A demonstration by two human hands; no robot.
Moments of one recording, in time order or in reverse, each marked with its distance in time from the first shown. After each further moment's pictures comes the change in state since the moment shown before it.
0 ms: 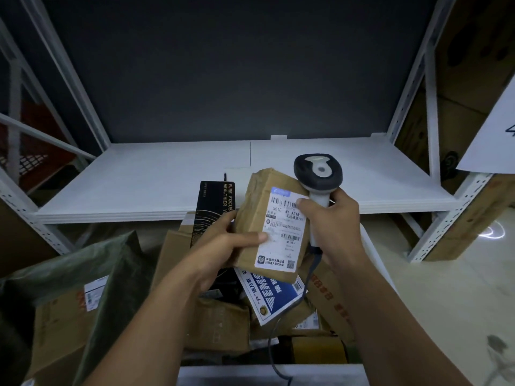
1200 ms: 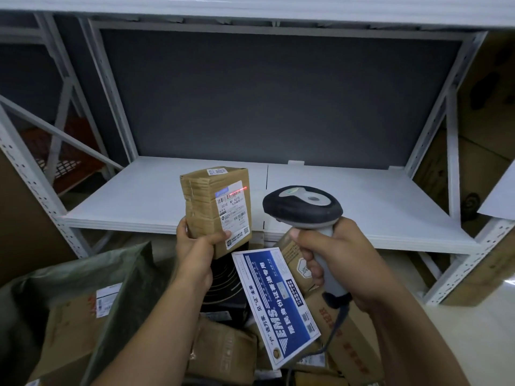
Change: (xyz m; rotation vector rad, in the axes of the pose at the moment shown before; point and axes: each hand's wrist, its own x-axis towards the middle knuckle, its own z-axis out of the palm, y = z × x) left_hand 0.033 -0.003 -0.039 -0.579 0.621 0.281; right_hand -0.030 -0.073 -0.008 -0.176 -0.606 0.027
